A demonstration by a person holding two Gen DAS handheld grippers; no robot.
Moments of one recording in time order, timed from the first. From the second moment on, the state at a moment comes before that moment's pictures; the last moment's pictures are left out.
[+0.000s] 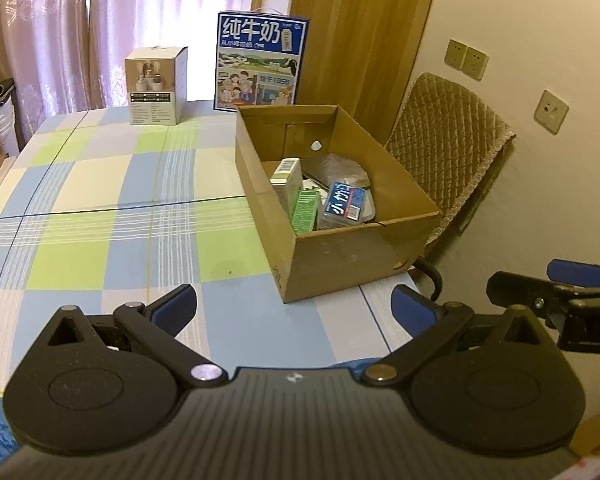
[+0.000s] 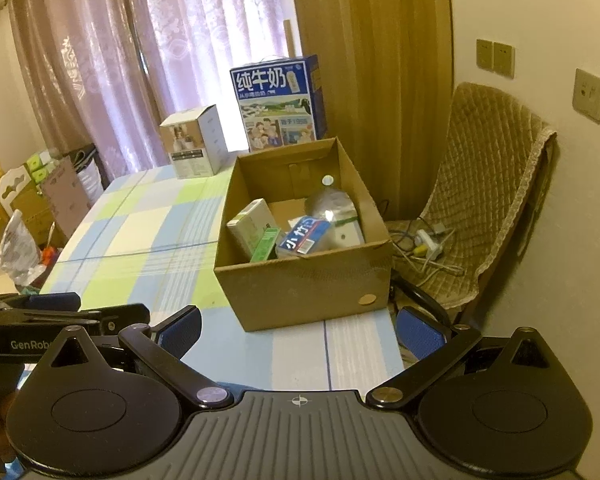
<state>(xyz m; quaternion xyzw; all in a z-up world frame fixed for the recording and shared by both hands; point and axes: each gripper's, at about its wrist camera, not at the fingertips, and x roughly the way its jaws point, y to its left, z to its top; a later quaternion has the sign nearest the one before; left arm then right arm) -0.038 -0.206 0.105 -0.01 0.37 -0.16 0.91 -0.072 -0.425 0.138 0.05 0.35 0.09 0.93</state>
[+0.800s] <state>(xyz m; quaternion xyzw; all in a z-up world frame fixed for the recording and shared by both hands) -0.040 -0.204 0.100 -0.02 0.38 -0.15 0.91 -0.073 -0.421 0.138 0.04 0.35 0.09 0.93</state>
